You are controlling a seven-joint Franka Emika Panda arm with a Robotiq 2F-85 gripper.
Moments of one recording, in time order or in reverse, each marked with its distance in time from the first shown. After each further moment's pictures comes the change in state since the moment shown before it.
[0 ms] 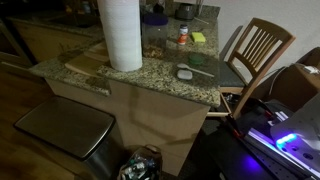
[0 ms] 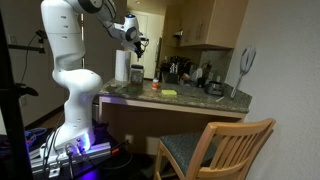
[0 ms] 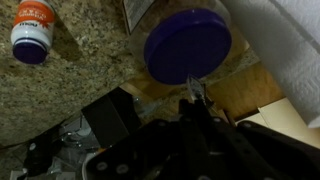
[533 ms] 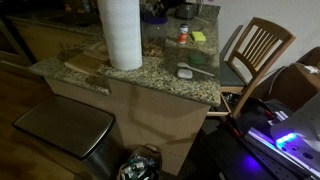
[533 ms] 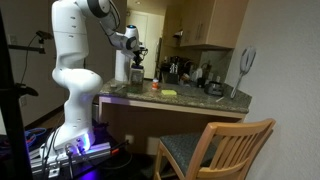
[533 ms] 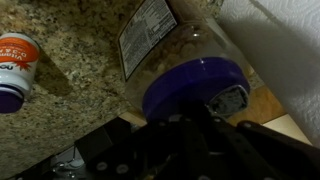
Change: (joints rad) arm 0.008 0.116 0.020 -0.019 0.010 0.062 0.000
